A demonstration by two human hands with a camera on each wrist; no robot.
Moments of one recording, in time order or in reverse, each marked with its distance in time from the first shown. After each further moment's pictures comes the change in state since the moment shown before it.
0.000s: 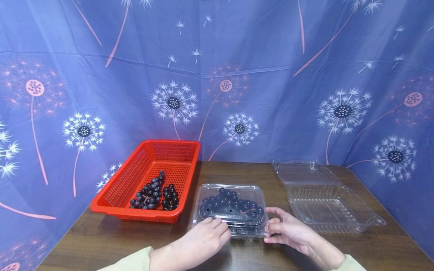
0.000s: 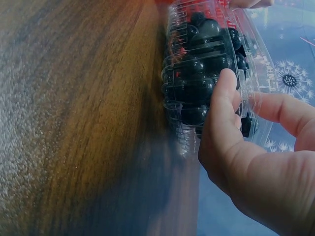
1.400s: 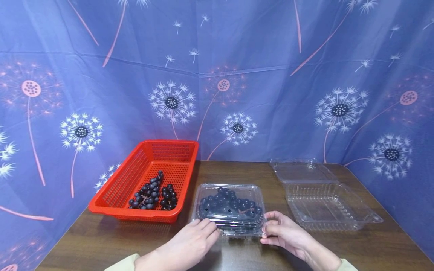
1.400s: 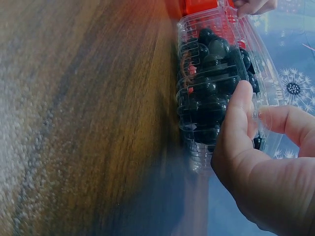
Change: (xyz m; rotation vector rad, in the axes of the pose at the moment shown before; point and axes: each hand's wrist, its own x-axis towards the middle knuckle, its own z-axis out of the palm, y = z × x) left_hand -0.021 -0.008 -0.007 -0.054 0.007 -0.029; right_hand -0.004 0.010 0.010 -0.012 0.086 -0.006
